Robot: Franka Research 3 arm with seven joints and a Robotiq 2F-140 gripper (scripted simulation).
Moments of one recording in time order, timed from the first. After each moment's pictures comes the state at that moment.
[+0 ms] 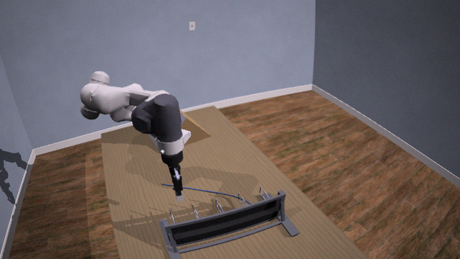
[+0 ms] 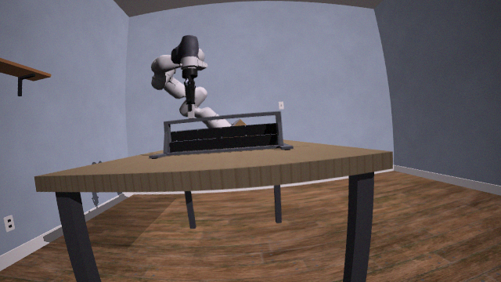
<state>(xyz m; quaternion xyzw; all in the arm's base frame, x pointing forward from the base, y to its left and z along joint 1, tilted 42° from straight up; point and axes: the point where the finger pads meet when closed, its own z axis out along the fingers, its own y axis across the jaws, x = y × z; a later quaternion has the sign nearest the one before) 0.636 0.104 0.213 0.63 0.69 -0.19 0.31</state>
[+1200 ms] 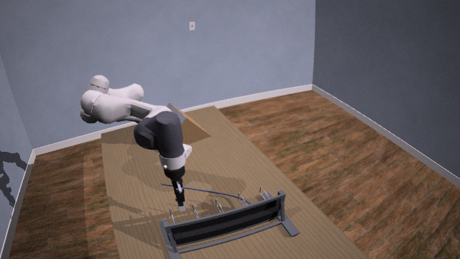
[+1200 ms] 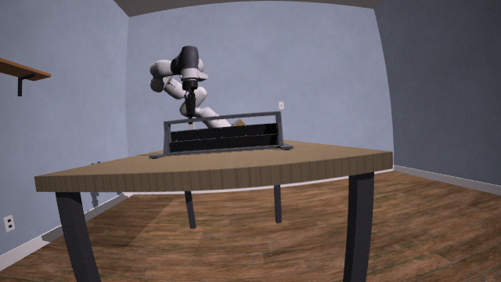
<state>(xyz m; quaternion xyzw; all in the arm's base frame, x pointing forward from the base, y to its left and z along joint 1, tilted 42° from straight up) 0.647 0.066 0.169 0.63 0.69 -0.19 0.31</state>
